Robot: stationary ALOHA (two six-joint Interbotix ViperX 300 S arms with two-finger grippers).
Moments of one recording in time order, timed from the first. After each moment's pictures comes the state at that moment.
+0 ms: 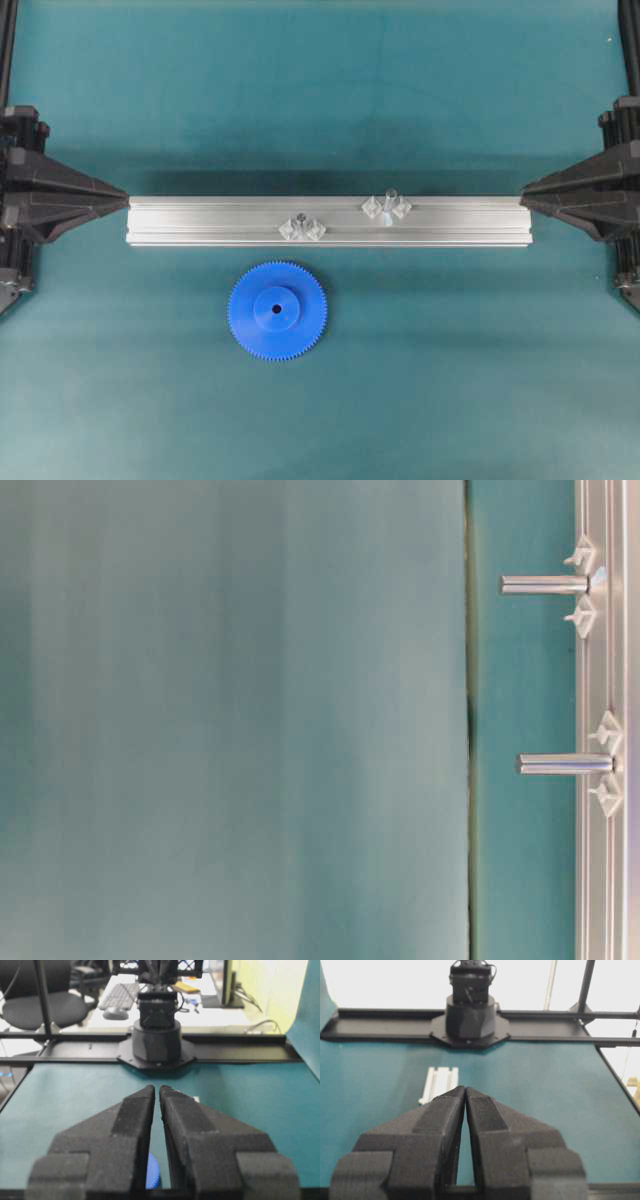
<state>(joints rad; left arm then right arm) 0.00 -0.97 1.19 0.00 -0.29 0.00 0.00 -0.97 1.19 0.00 -0.29 0.01</state>
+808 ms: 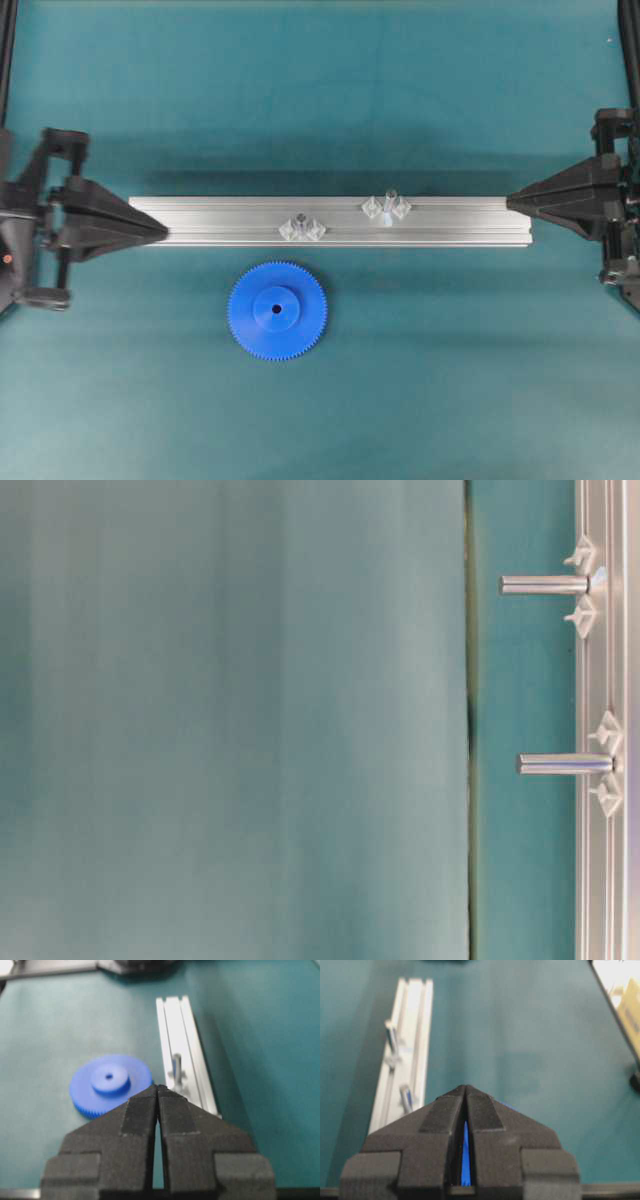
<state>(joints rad) -0.06 -0.73 1.02 0.01 0.02 -0.07 -0.05 -0.95 1.19 0.04 0.01 0.06</state>
